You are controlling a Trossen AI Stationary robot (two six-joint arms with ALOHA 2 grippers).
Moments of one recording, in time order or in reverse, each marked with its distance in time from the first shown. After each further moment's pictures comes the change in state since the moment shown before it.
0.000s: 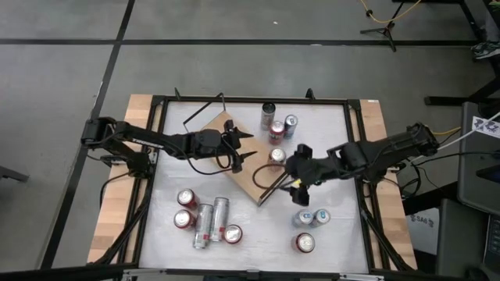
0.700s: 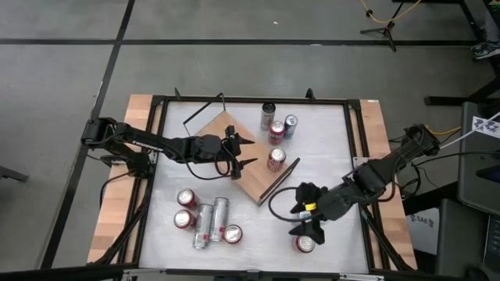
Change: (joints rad) left arm -0.052 0.005 0.000 0.002 0.000 -0.003; right arm 0.246 0.000 0.000 0.200 -0.151 0.539
